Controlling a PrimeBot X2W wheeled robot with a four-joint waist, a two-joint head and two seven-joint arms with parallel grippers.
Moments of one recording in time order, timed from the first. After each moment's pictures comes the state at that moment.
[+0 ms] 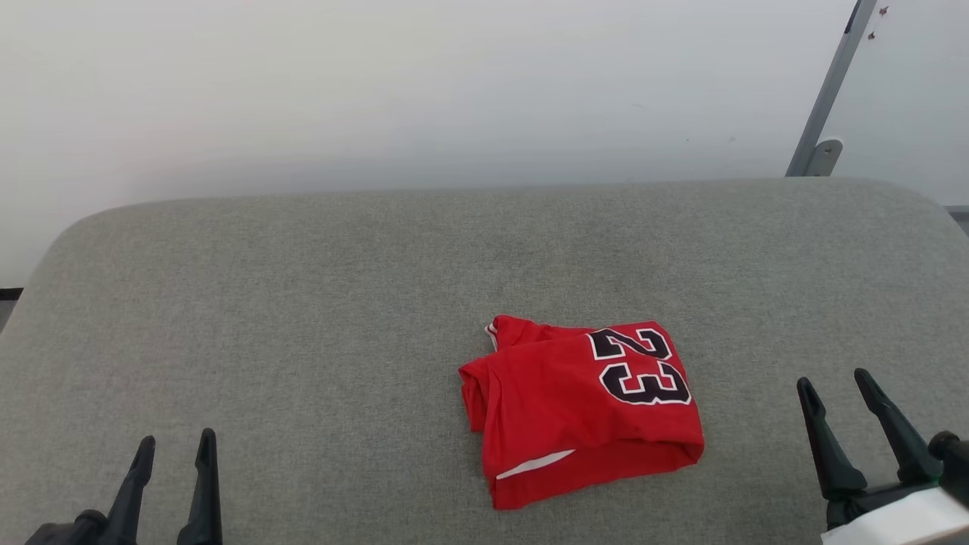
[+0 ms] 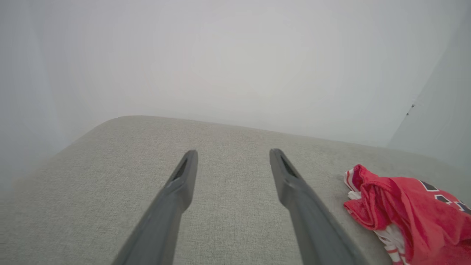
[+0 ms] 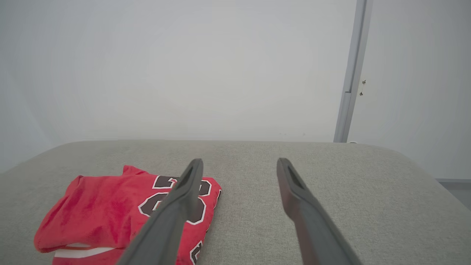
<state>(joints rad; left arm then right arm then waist) 0.18 0.22 0.05 0.07 -0.41 -0.13 -0.26 0.07 -0.37 0.09 0.13 0.46 0.13 -0.26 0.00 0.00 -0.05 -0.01</state>
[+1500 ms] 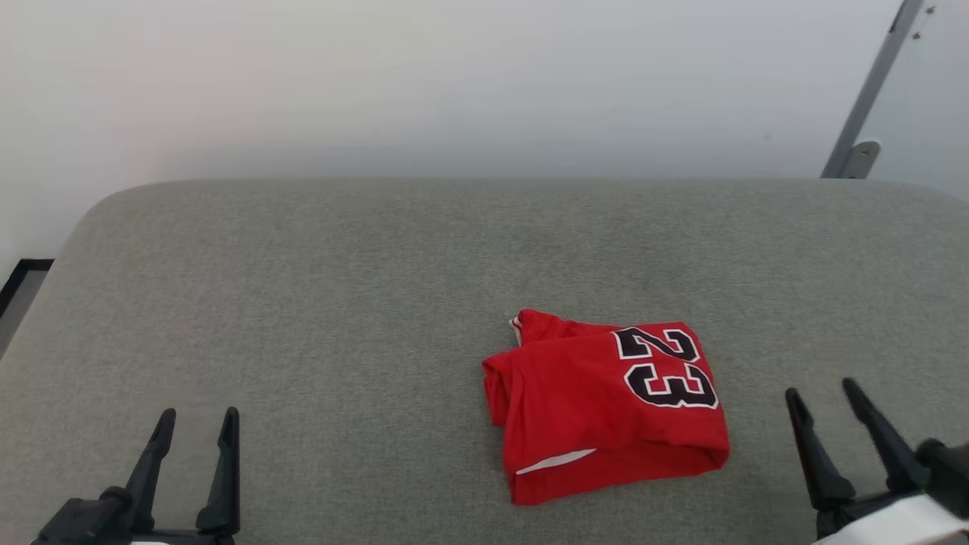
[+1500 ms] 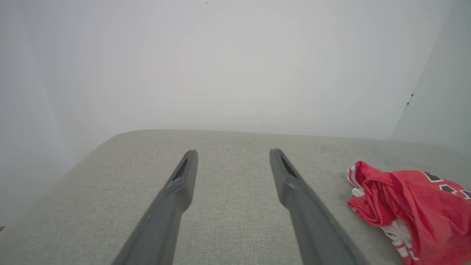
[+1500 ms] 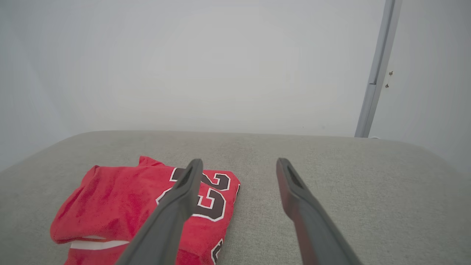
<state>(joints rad) 0.15 0.24 0.01 0.04 -0.33 -0.13 -0.26 0.10 -0.35 0.09 0.09 0.44 0.13 -0.26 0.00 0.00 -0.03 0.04</state>
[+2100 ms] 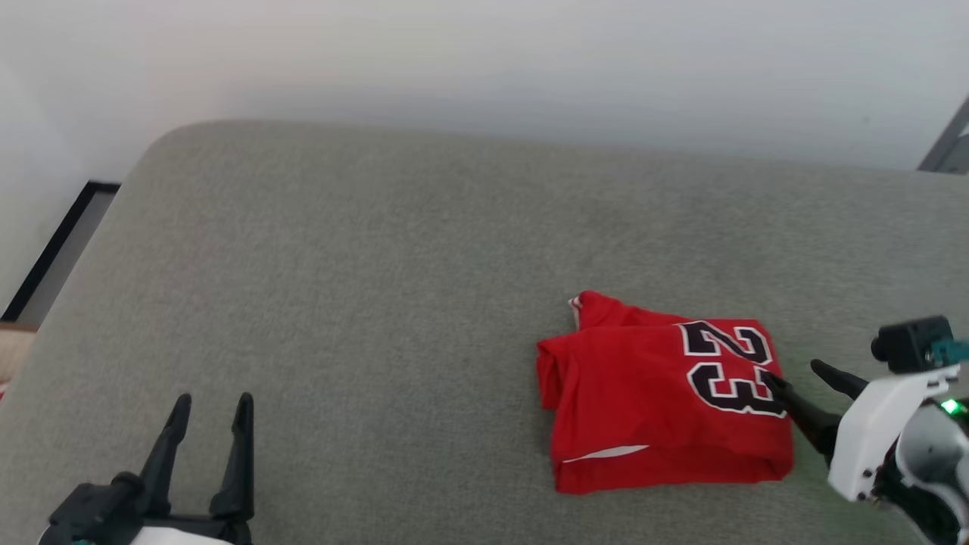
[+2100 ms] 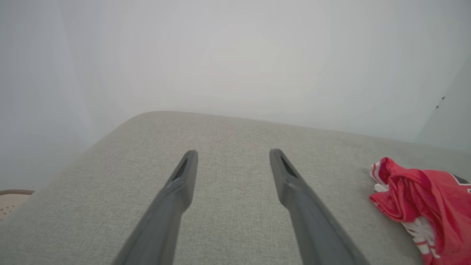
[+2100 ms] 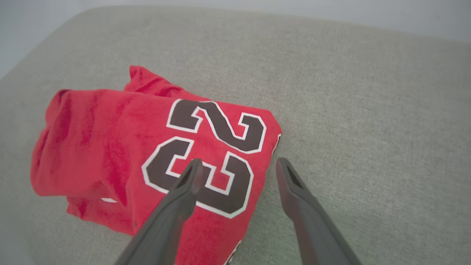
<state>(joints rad) 0.13 0.25 -0.02 0.04 -0.38 -0.13 -0.26 -0.20 -0.56 0.32 0.26 0.75 0.13 0.27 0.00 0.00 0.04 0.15</state>
